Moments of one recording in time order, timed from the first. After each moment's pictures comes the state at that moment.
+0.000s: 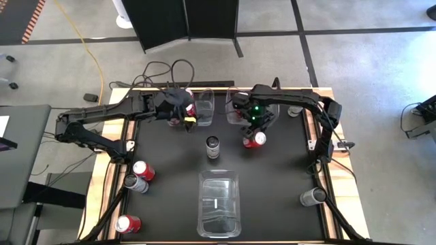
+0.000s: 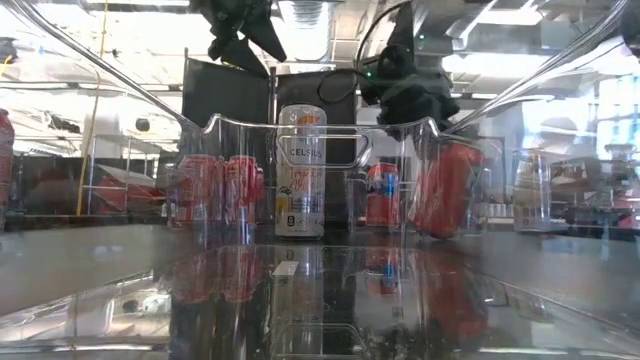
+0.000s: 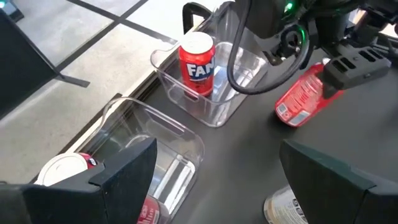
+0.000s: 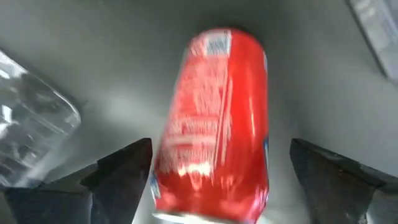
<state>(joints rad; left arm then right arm) 0.23 1.28 1.25 -0.58 -0.29 -0.18 -0.40 1.87 1.51 -1.35 -0.29 0.38</state>
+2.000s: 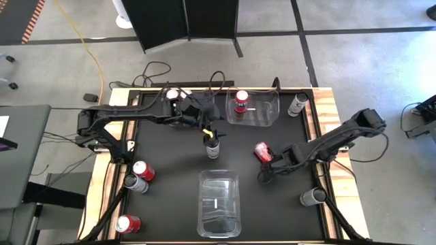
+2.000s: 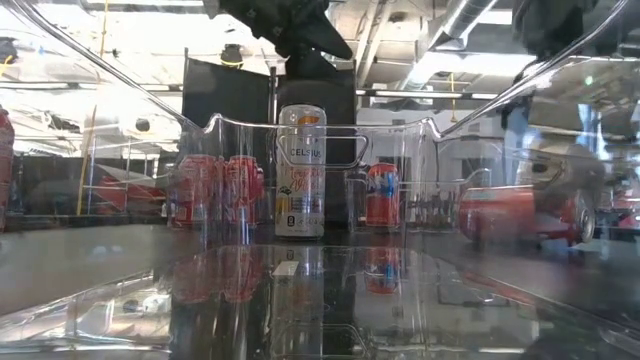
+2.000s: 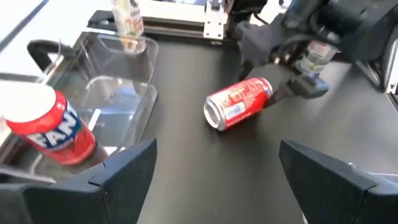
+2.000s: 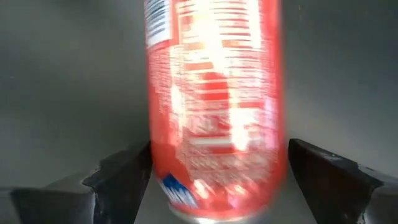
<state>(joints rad) 0.20 1.56 1.31 -0.27 0.13 0.05 0.35 1.37 0.72 -0.80 0.32 1.32</state>
